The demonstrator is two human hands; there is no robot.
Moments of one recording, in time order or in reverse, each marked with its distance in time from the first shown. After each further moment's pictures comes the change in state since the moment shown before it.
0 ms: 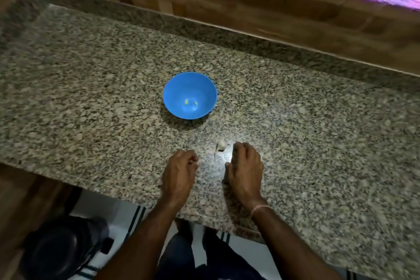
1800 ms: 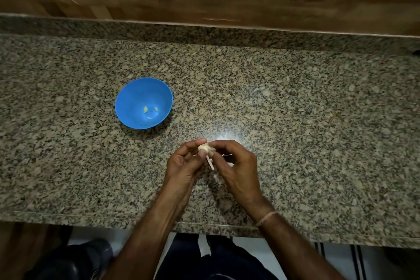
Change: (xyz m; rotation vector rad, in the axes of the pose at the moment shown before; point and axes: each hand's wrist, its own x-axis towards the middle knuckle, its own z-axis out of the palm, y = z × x) left_hand 0.005 0.112 0.013 -1.287 -0.366 -0.345; right_hand -0.013 0.018 -0.077 0.936 0.155 -0.017
